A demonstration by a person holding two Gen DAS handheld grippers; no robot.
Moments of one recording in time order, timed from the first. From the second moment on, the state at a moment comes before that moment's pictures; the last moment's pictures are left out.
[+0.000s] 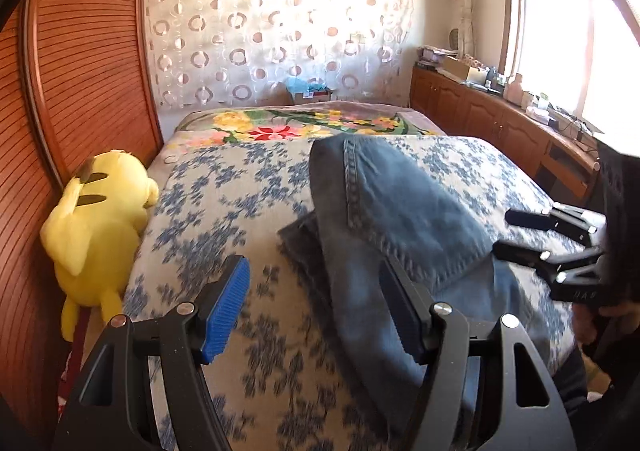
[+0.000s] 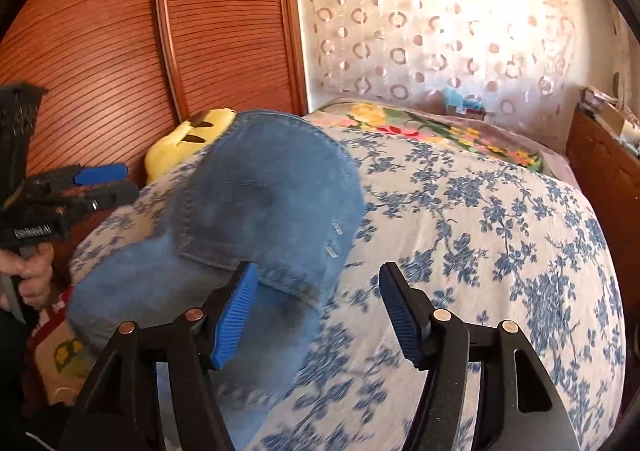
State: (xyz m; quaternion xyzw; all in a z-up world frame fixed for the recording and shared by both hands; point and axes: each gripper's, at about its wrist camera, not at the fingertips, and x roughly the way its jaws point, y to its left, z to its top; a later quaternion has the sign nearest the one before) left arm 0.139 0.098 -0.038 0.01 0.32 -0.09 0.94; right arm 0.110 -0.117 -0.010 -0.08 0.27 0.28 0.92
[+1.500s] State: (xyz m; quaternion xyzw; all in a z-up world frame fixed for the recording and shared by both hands) left arm 0.211 0.094 -0.041 0.01 0.36 -0.11 0.93; right arm 0.116 -0.104 -0.034 -0.04 0.28 0.32 0.91
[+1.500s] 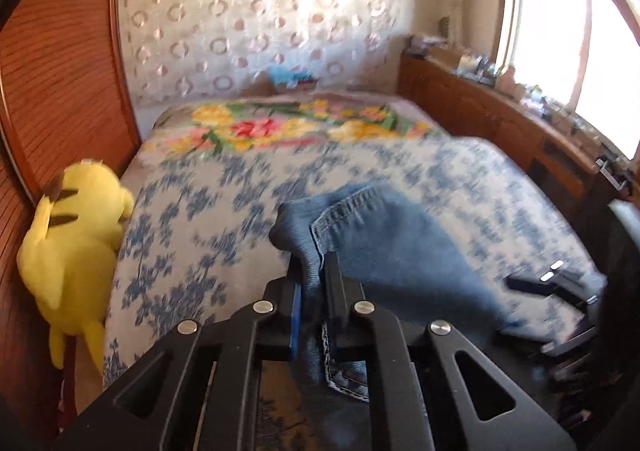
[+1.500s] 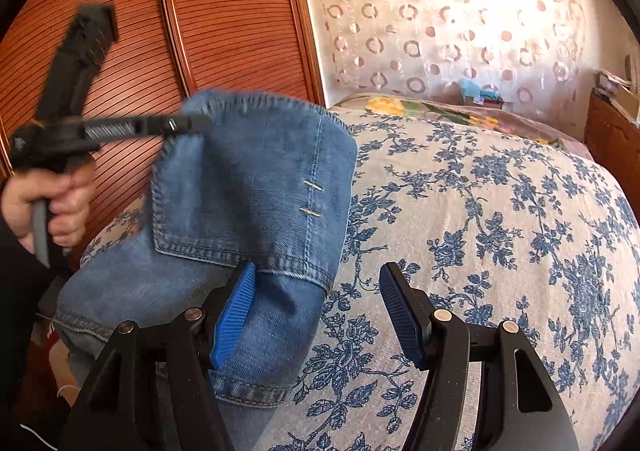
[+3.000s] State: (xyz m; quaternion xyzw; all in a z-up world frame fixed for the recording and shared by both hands) left arm 0.110 0.079 -0.094 0.02 0.37 -0.11 0.92; right arm 0.091 -0.073 -0.036 -0.07 0.30 0.36 0.88
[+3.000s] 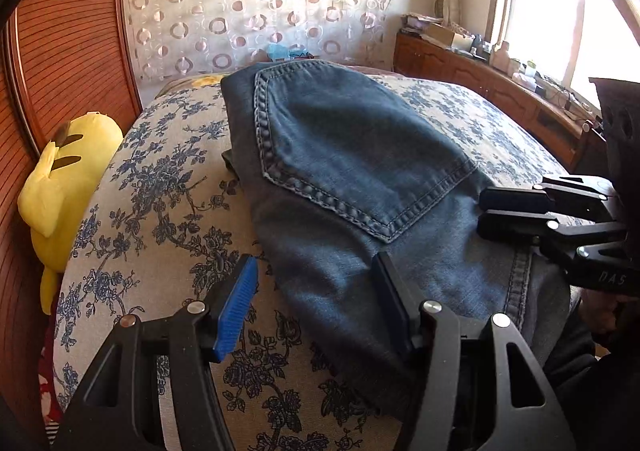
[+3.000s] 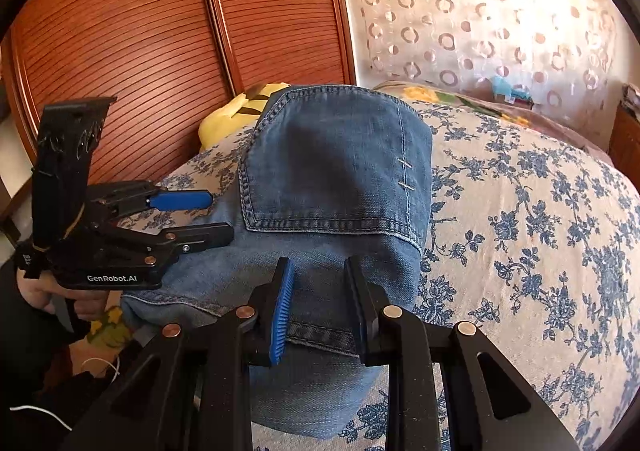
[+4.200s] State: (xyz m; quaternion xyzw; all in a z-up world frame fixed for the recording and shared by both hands) left arm 0.102 0.101 -0.101 -0.02 0.37 -0.10 0.92; right arm 0.229 -0.044 -0.014 -0.07 0.33 0.32 0.89
